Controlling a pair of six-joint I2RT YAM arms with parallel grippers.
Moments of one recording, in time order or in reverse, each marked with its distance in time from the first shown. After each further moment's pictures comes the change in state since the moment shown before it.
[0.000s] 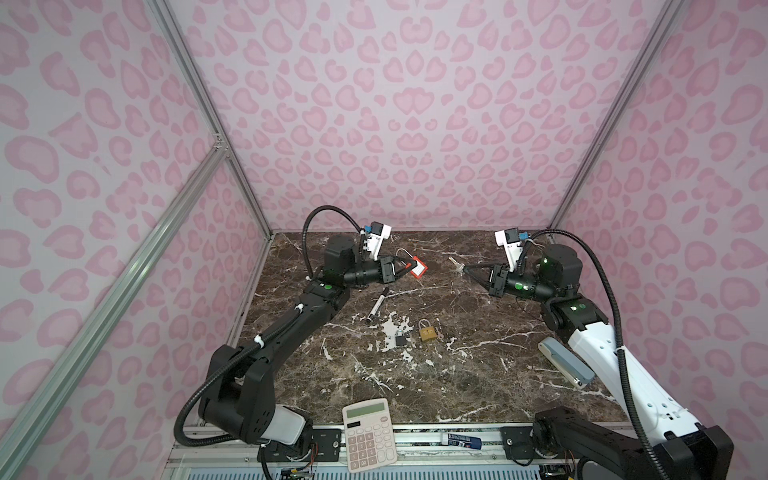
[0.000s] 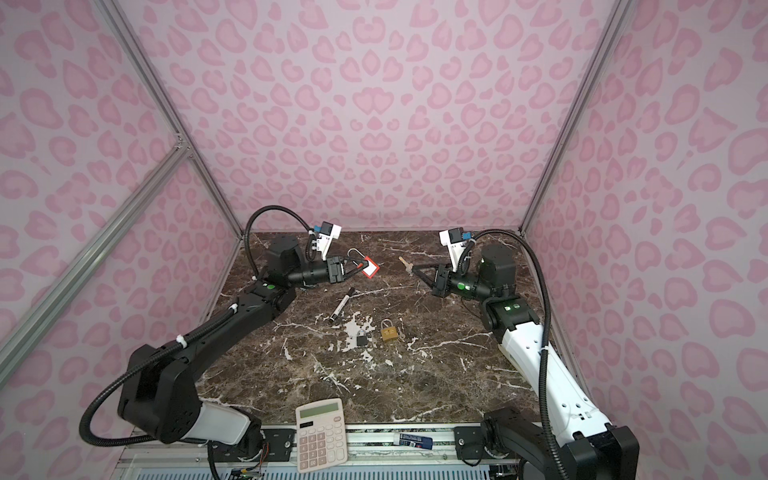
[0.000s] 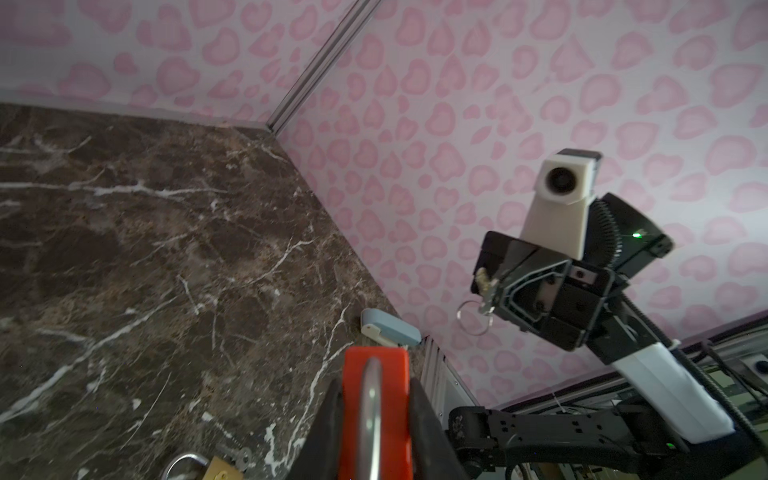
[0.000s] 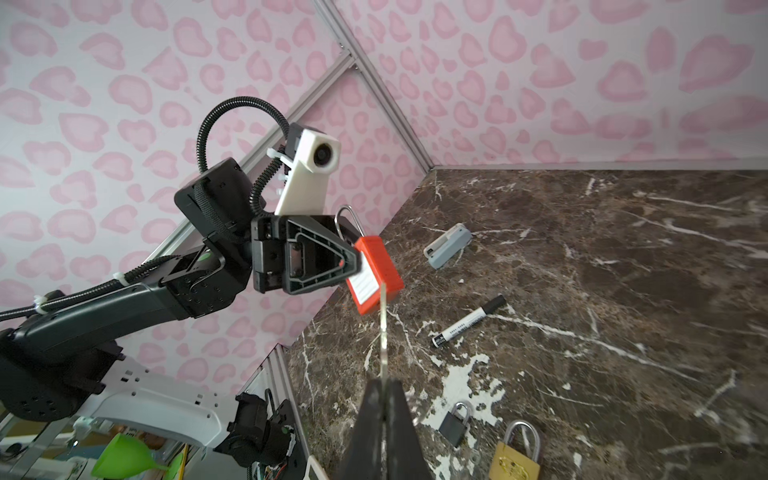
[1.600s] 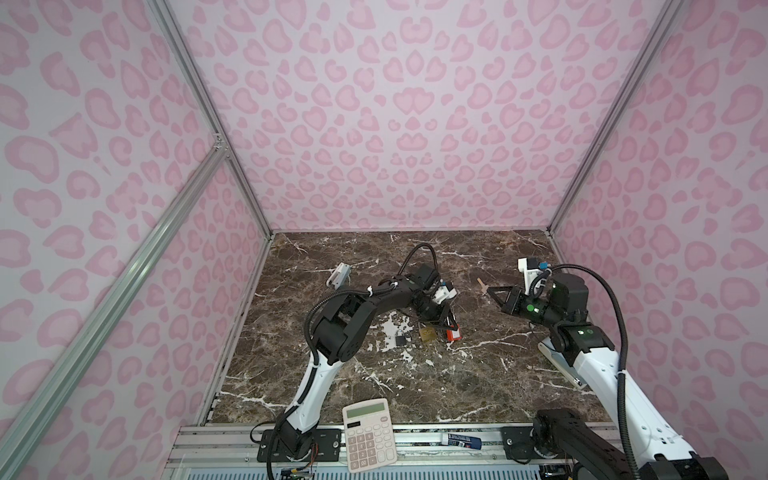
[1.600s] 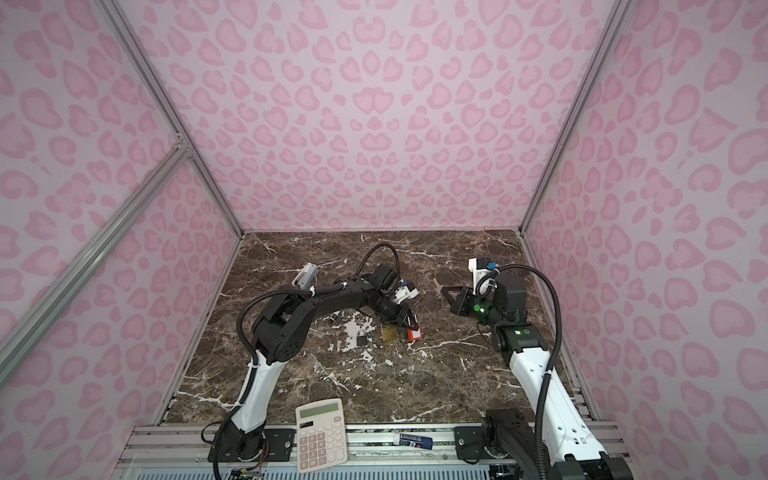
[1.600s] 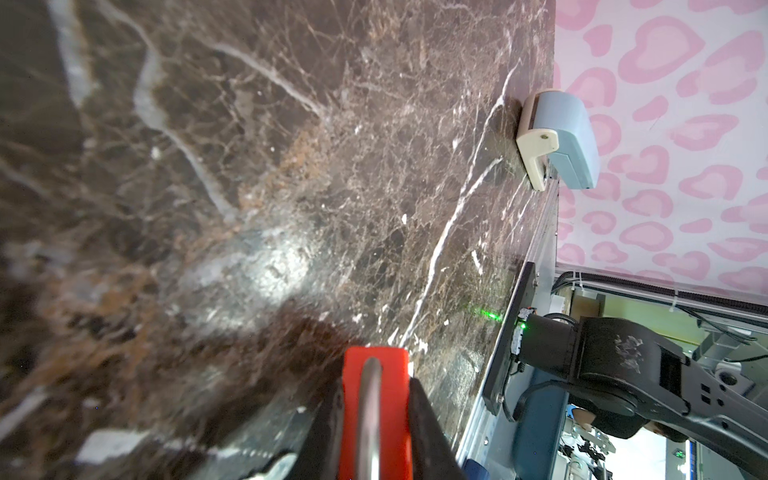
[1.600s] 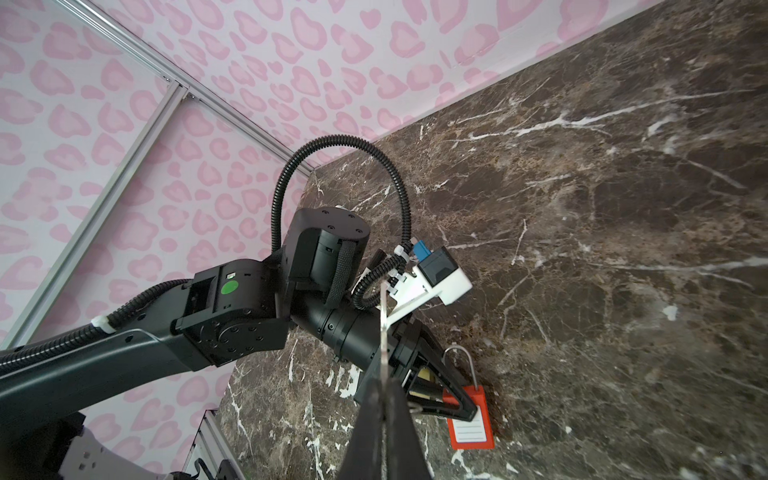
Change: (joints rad) left arm -0.288 0.739 0.506 -0.584 -0.024 0.251; right arm -0.147 -0.133 -0.239 -0.090 0.174 0.045
